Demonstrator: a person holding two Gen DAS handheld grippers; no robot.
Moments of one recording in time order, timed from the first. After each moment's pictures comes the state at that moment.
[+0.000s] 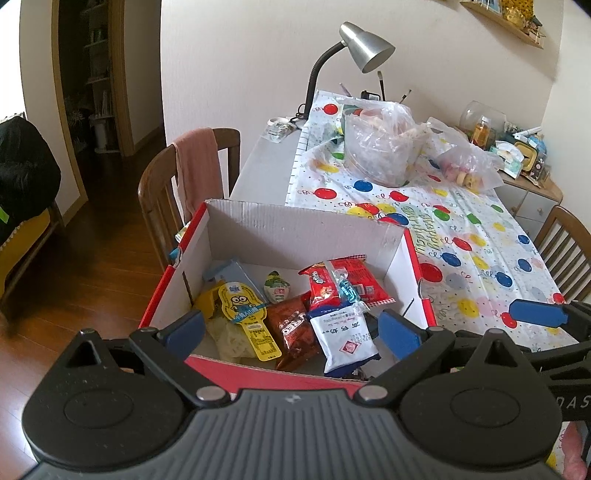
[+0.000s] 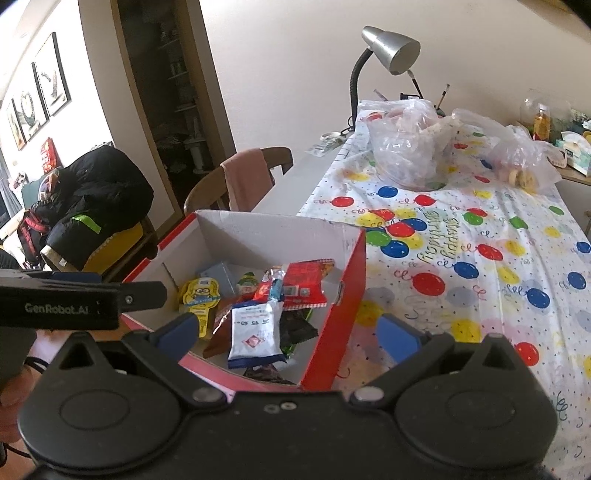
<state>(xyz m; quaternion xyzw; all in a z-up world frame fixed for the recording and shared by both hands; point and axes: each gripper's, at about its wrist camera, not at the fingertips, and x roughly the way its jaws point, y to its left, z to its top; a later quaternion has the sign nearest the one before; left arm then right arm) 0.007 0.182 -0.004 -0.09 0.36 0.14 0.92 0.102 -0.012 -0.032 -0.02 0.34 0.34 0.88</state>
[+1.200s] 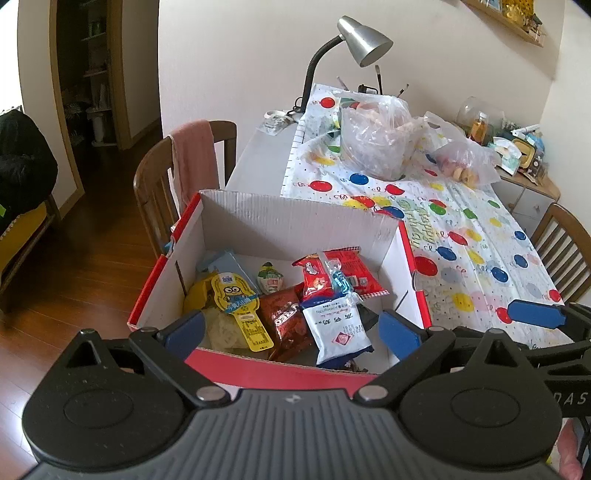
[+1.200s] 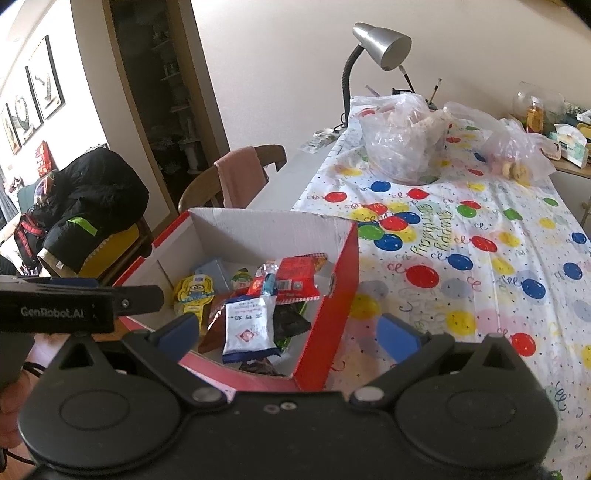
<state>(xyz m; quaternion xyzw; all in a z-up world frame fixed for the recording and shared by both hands) 0.005 0.174 -0.008 -0.10 0.37 0.13 0.92 0.101 -0.017 -0.036 -0.01 0.35 0.33 0.88</state>
